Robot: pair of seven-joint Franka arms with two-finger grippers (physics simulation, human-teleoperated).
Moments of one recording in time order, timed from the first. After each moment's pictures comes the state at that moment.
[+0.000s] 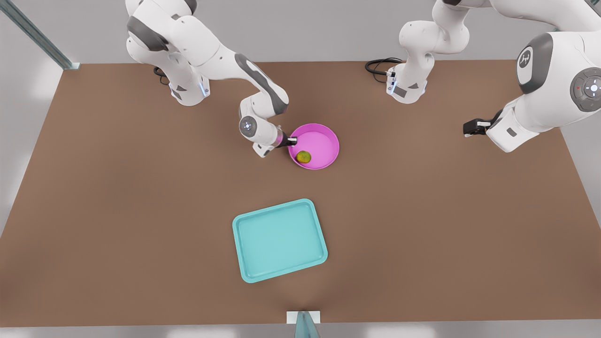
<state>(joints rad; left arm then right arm) -0.14 0.14 0.09 -1.34 0.04 1.18 0.02 0.55 0.47 0.38 -2.20 0.78 2.70 0.26</state>
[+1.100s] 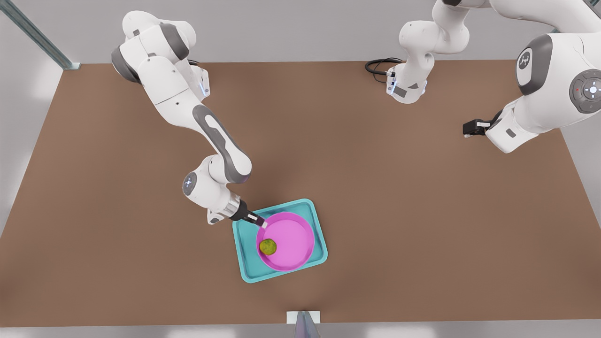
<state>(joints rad) -0.14 0.15 0.09 -1.33 0.04 1.18 0.03 0.29 0.70 0.20 -1.68 0.76 2.69 0.25</state>
